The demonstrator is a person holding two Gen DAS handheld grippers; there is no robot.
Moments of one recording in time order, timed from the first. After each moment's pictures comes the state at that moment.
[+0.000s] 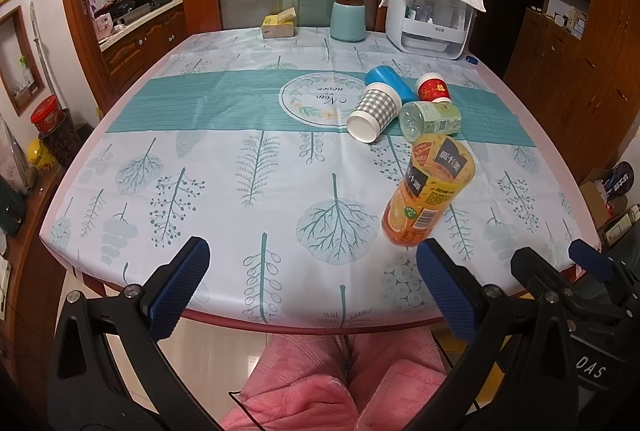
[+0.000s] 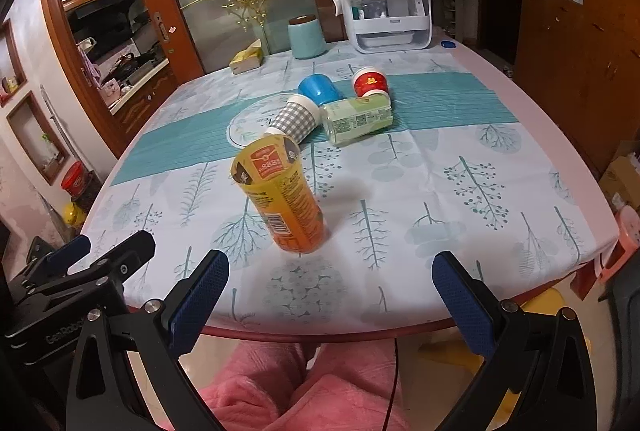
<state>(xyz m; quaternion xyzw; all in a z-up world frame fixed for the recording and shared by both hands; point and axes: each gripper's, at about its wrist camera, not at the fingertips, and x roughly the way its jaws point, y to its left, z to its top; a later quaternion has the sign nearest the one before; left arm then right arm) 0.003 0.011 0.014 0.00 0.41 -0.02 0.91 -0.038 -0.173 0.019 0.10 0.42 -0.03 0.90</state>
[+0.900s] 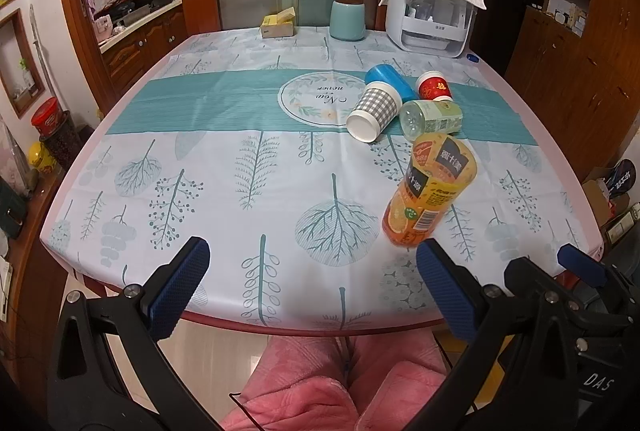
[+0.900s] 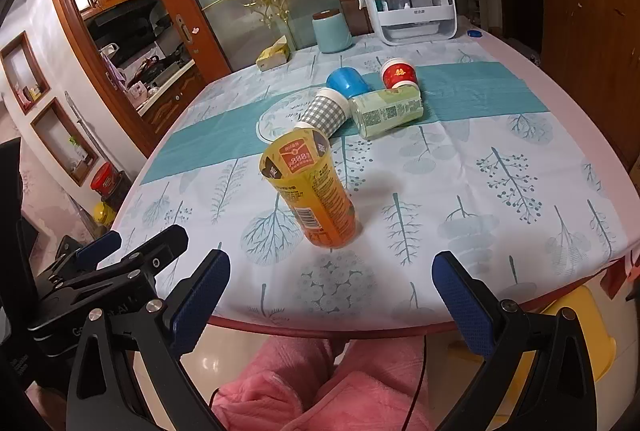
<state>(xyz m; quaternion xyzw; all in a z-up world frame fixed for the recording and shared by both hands) 0.005 0.008 0.013 0.00 0.41 -0.02 0.91 -0.036 -0.175 0.015 0.14 0.42 0.02 0.90</state>
